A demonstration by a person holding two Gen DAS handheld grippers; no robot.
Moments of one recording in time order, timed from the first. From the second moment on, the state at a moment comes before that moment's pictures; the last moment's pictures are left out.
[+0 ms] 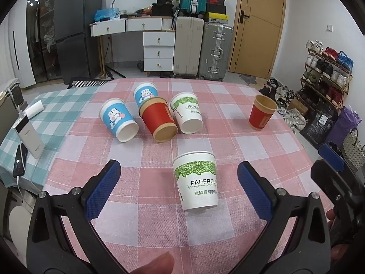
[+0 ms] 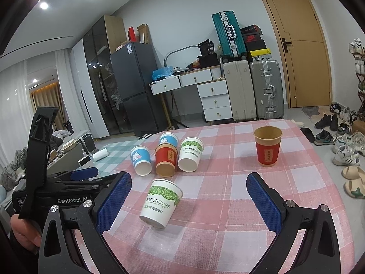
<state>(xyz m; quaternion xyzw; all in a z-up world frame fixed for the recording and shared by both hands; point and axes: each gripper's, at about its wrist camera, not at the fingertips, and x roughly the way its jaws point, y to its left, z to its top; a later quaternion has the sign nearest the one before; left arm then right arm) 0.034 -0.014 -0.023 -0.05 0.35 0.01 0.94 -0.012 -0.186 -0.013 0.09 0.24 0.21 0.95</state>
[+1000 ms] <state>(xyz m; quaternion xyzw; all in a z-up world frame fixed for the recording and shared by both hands) 0.099 -0.003 -0.029 -0.10 0.45 -0.05 0.89 0.007 -0.199 -0.044 0.12 0.27 0.22 0.93</state>
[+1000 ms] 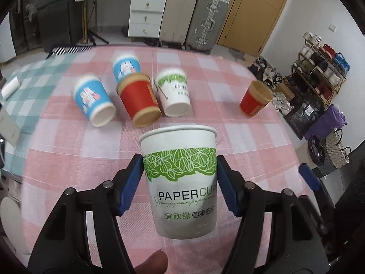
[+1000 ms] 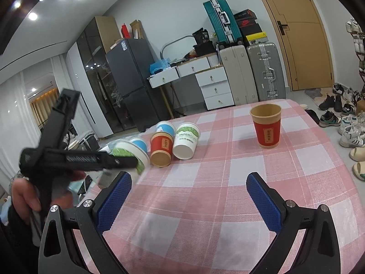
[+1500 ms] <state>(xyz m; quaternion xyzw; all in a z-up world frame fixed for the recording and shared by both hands) -0.023 0.030 -0.018 -0.12 0.47 -0.05 0.87 -0.053 -0.179 -0.019 0.11 0.26 0.23 0.93</state>
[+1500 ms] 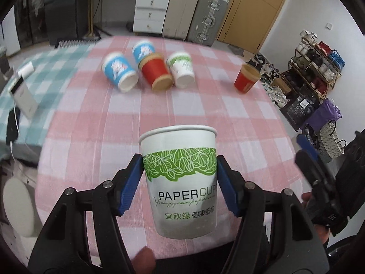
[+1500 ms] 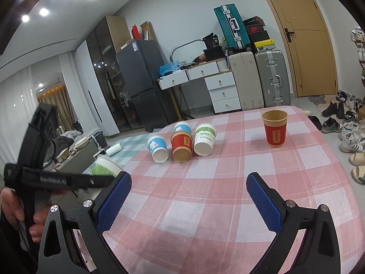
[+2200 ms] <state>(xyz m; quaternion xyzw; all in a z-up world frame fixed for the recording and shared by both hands) -0.004 0.023 -0.111 -0.13 0.52 -0.05 0.84 -0.070 -0.169 -0.025 0.09 0.28 0.23 0.93</state>
